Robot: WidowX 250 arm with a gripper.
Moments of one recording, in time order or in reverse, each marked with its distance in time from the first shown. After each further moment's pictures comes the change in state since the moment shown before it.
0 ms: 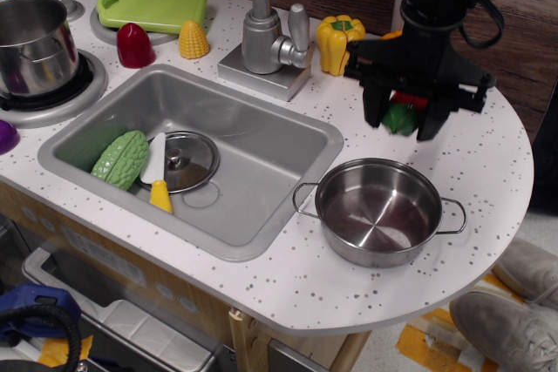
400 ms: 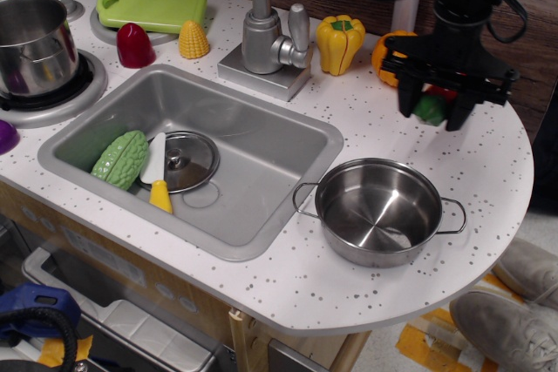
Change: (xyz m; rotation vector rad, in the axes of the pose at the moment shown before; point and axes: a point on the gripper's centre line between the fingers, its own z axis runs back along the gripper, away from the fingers) arm 0.043 -0.015 -0.023 -0.038 0.002 -0.097
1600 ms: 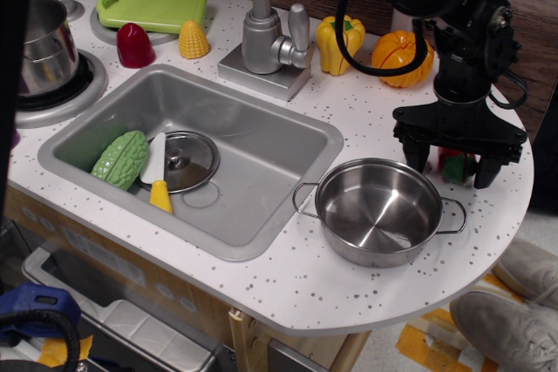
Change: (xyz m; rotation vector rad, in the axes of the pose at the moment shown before) arm -0.013 -0.030 -0.051 -0.128 -0.058 0.048
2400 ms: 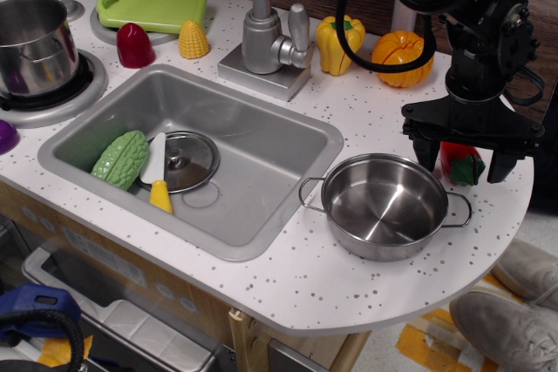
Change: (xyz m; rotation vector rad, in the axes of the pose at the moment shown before) arm -0.002 -0.011 0.014 0.002 -0.056 0.045
